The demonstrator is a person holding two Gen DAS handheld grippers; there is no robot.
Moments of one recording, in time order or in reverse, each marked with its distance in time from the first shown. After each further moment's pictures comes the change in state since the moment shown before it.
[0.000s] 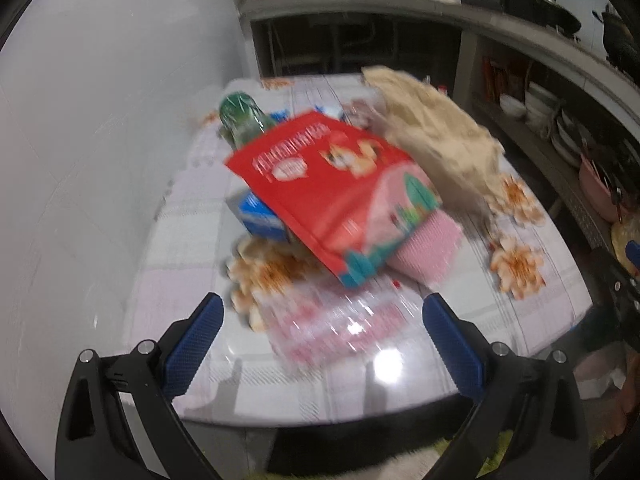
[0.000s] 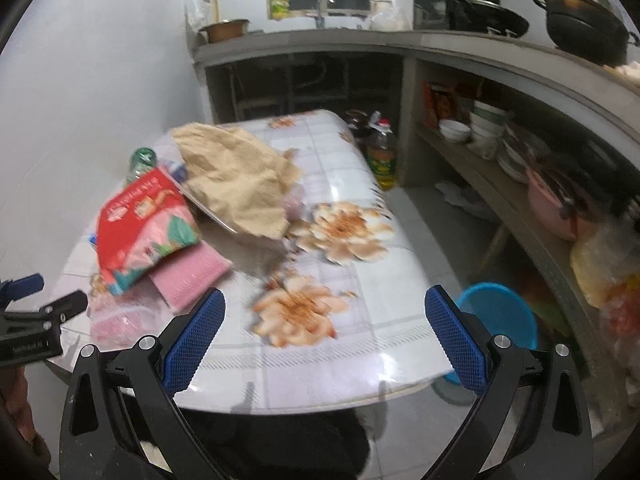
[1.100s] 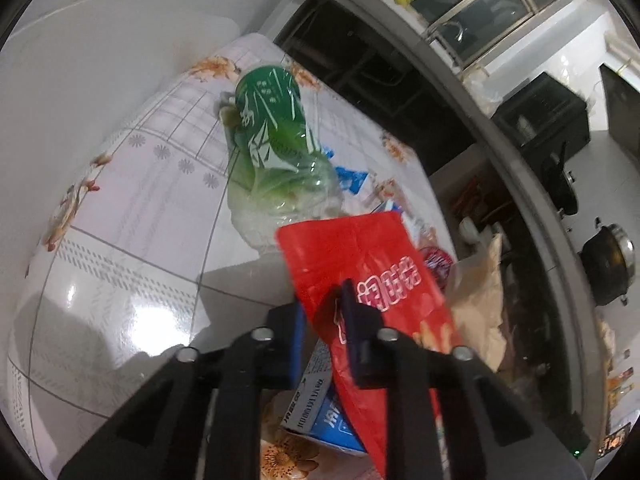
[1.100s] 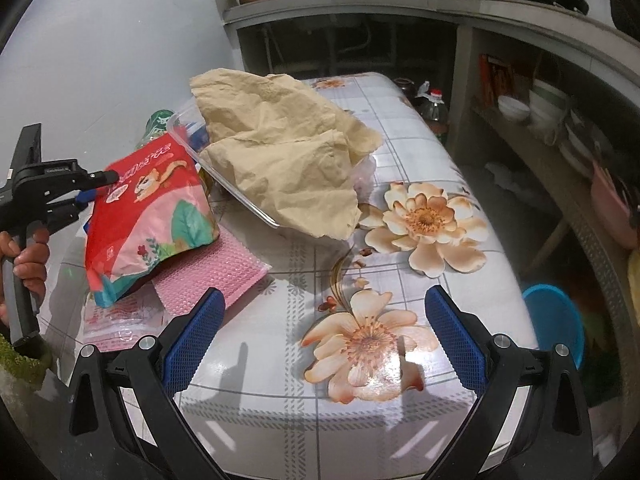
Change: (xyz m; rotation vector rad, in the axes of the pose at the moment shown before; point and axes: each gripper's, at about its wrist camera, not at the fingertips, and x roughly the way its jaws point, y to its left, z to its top) left arm 0.145 0.144 0.087 -0.521 0.000 -0.496; right arm 0.085 0.036 0.010 -0.040 0.138 0.117
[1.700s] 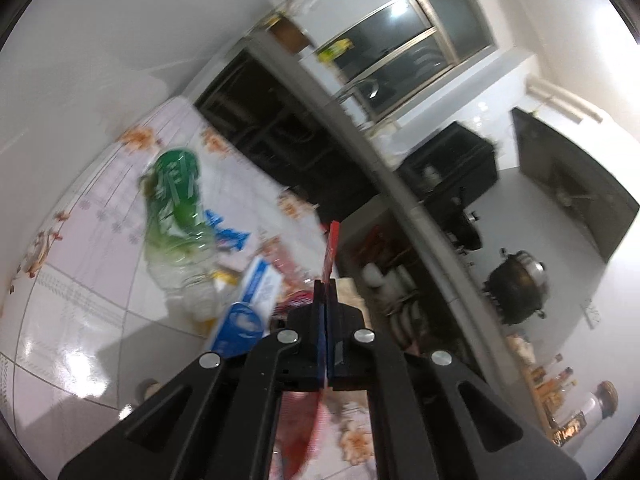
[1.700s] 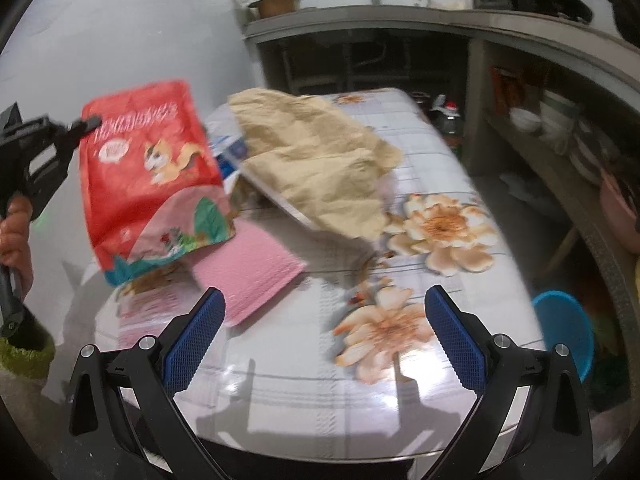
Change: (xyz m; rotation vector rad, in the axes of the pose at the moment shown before) left arm -0.097 -0.046 -0.003 0.021 -0.205 -0.338; right arm -0.027 0.013 -0.007 -0.019 -0.044 0.091
